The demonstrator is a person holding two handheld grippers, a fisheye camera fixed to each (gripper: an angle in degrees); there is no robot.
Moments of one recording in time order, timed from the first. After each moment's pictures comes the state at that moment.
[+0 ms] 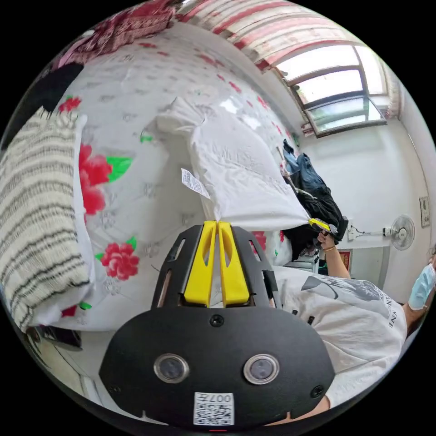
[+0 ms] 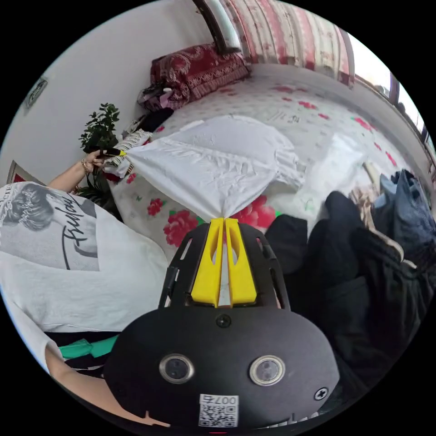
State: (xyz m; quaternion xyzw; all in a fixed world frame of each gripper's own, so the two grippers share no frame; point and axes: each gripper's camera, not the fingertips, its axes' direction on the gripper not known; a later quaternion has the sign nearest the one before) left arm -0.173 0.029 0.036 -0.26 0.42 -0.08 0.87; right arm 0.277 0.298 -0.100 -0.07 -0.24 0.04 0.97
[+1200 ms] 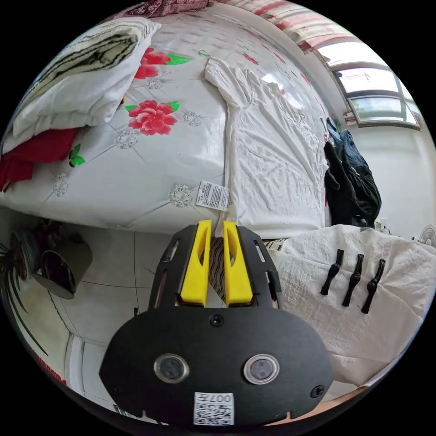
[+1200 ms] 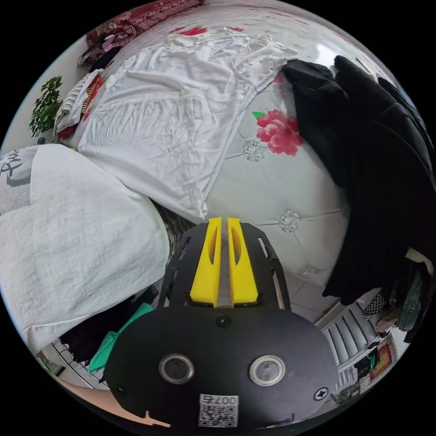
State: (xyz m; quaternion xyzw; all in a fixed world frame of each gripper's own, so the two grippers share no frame) left arm -0.211 0.193 0.020 -0.31 0.31 -0.07 0.89; right arm 0.304 0.479 0.061 -0.23 -0.18 0.11 0.95
